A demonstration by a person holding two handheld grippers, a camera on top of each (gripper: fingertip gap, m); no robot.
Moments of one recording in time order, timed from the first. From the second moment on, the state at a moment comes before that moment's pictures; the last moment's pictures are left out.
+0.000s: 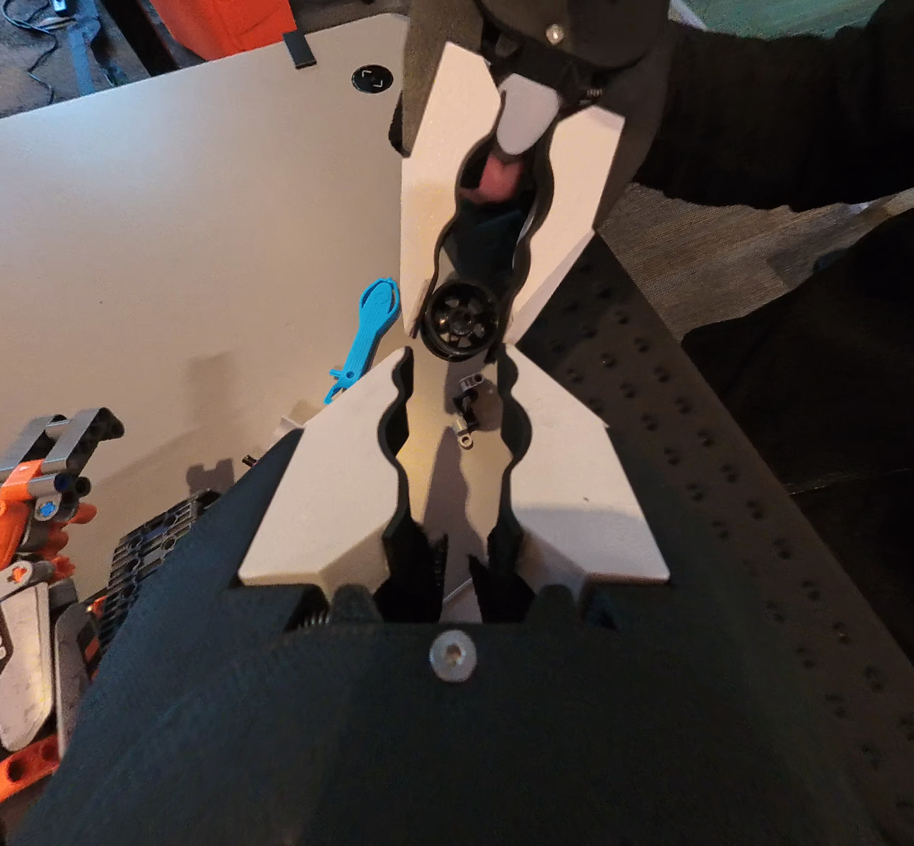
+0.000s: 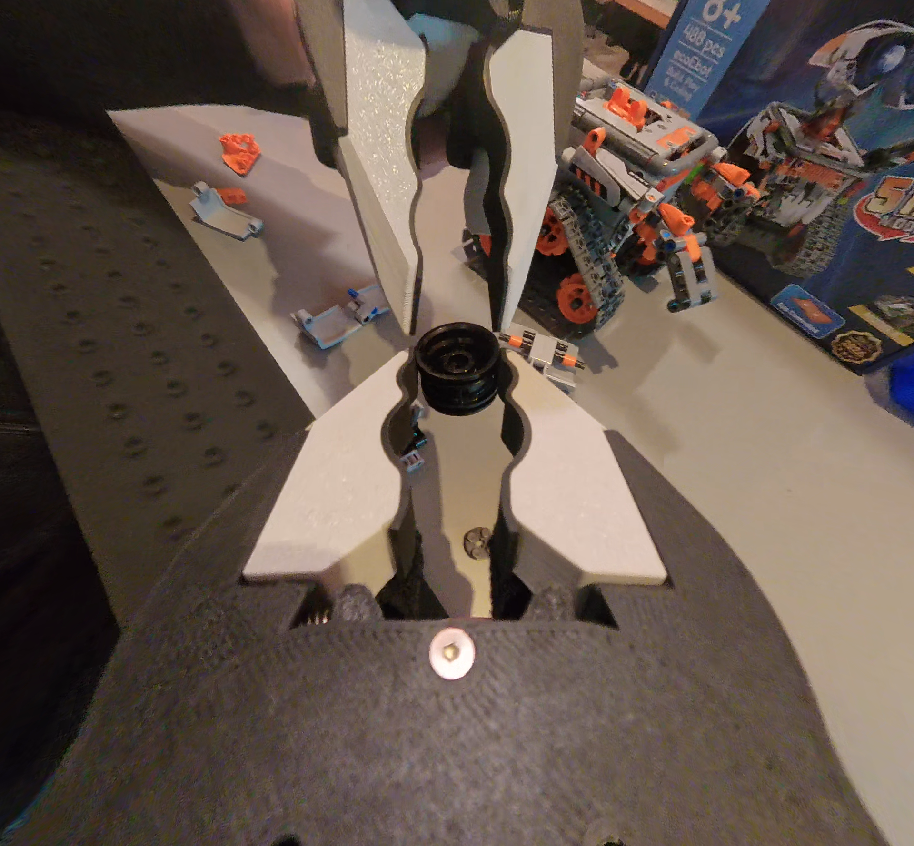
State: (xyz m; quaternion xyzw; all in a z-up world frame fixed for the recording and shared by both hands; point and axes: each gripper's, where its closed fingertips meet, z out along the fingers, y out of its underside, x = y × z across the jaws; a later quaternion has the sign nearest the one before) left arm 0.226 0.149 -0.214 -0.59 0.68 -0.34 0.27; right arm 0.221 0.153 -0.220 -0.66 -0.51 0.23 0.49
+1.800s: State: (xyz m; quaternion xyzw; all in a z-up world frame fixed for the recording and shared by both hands) left arm 0.241 0.128 -0.187 -0.57 0.60 -0.53 0.21; right arm 0.218 0.152 -0.182 -0.54 -0.60 -0.04 0.59
